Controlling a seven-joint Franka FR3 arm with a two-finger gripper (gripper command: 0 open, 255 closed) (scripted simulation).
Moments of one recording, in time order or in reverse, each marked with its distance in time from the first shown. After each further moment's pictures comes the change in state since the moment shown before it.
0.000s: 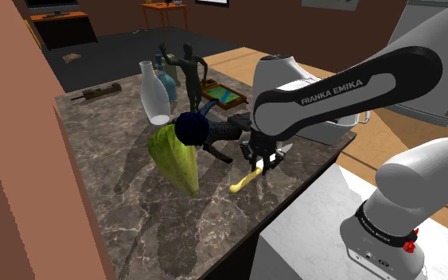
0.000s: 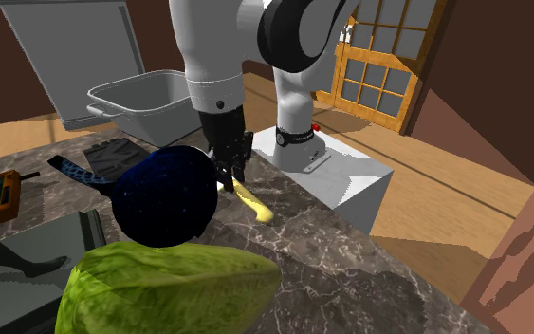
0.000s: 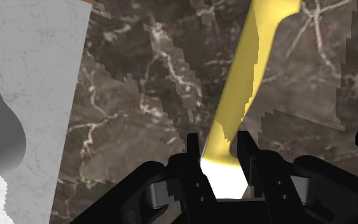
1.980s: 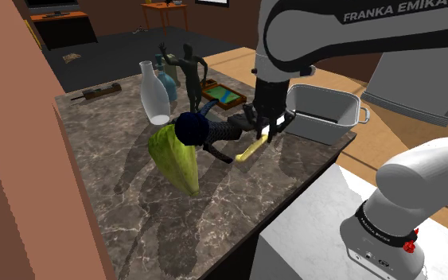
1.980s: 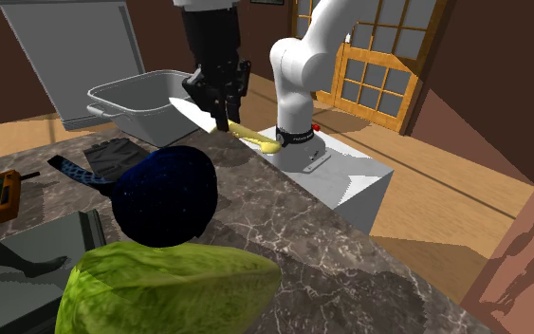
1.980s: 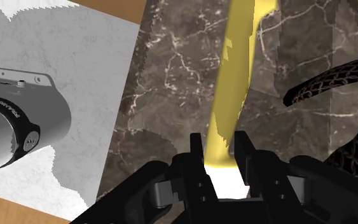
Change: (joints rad) arm 0.010 -0.175 -0.174 0.230 -0.100 -0.409 0.026
